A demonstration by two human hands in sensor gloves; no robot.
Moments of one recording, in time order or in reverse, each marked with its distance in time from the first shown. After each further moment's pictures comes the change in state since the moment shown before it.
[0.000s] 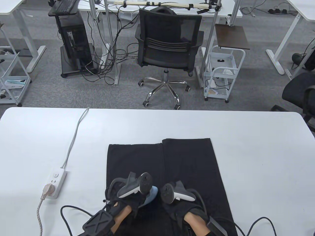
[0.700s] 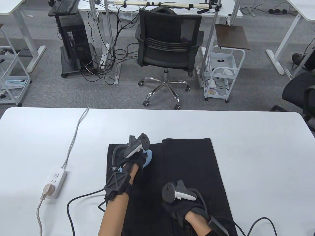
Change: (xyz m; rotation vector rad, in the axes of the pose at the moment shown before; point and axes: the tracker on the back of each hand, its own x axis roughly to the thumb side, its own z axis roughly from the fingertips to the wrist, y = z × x) left_hand -0.033 0.035 -0.098 0.004 0.249 0.069; right_hand -0.005 -0.001 -0.001 0.003 -0.012 -0.025
